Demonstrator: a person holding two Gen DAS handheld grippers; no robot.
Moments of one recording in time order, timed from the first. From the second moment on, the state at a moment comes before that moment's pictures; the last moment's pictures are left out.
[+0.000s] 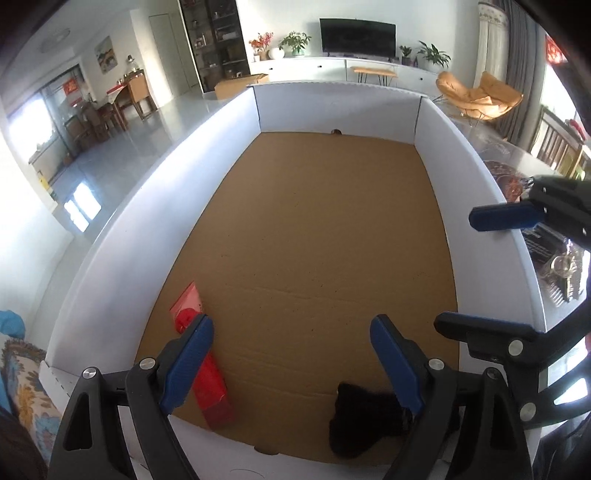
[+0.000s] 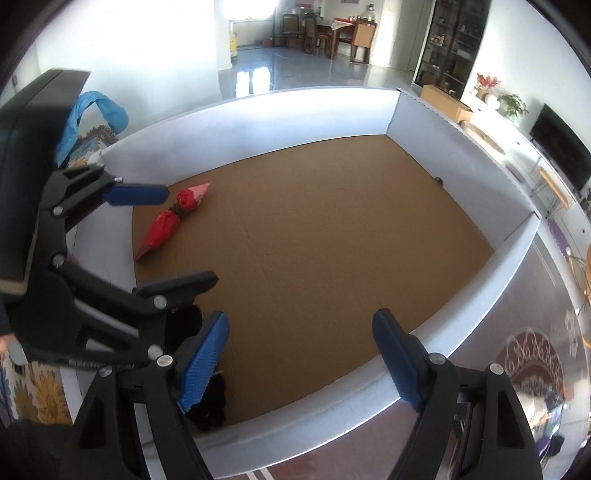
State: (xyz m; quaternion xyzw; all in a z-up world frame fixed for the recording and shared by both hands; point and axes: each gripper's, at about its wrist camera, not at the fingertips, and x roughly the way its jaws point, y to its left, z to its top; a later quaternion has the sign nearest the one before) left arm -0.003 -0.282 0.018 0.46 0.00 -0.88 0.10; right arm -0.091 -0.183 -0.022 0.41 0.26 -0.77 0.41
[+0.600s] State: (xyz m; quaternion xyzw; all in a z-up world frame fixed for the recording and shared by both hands) left arm 0.064 -0.062 0.116 0.30 -0.01 -0.95 -0.13; right arm -0.039 0.178 -0.089 0.43 0.09 -0.89 0.08
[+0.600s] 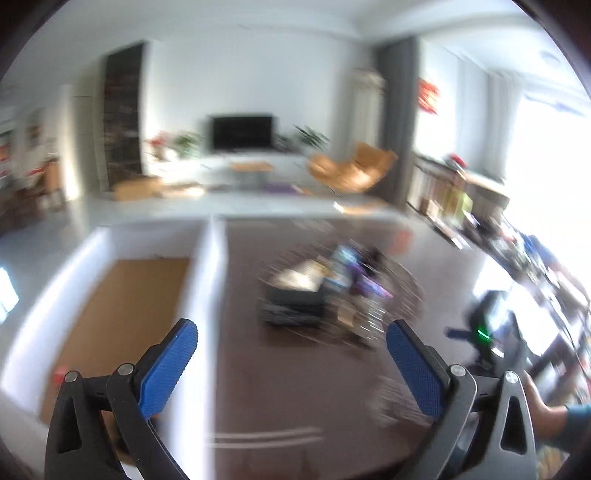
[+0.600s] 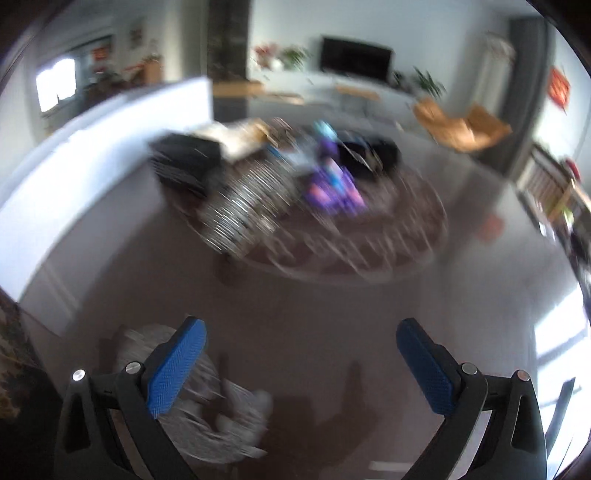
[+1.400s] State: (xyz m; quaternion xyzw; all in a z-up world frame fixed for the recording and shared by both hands) left arm -0.092 0.005 -0.053 0.46 -0.04 -0.89 -0.06; right arm -0.130 0.214 -0.105 0.46 0.00 -0.89 -0.02
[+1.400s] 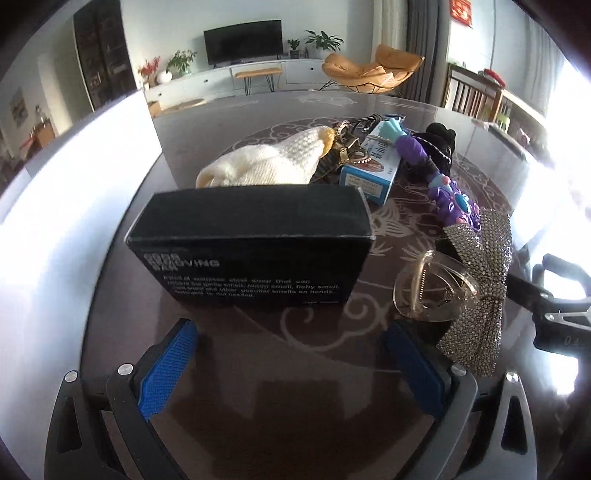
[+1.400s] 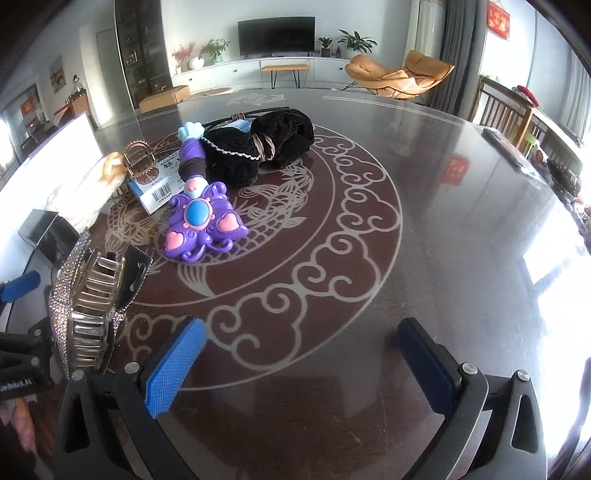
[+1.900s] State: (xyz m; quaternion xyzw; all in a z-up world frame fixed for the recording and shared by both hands) left arm -0.094 0.005 -0.053 0.46 -0.03 -0.89 -0.06; right arm -0.131 0.214 -0.105 0.46 0.00 -0.89 -0.02
